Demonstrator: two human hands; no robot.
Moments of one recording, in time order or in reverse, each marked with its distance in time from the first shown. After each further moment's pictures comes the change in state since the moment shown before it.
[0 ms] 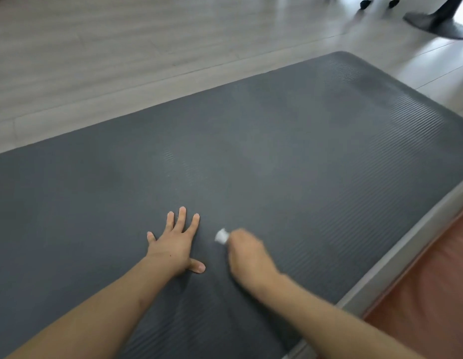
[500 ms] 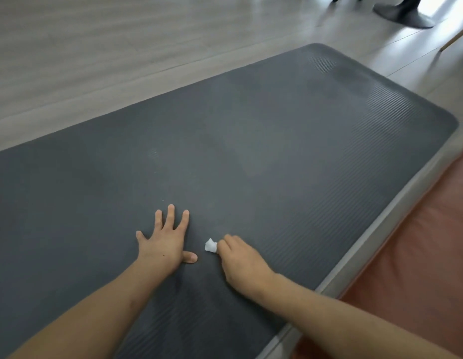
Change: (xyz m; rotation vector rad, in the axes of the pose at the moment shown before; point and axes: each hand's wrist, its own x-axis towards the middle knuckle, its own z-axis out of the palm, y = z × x) left_hand -0.014 0.006 0.006 0.048 0.070 -0.015; right_hand -0.039 0.002 0.004 0.002 -0.016 -0.213
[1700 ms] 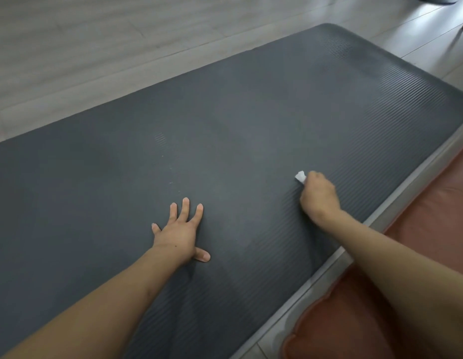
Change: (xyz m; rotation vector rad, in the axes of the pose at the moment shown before) left_hand -0.020 0.008 0.016 -0.041 -0.095 0.052; right_hand 0.010 0.141 -0.078 -0.166 0.229 0.687
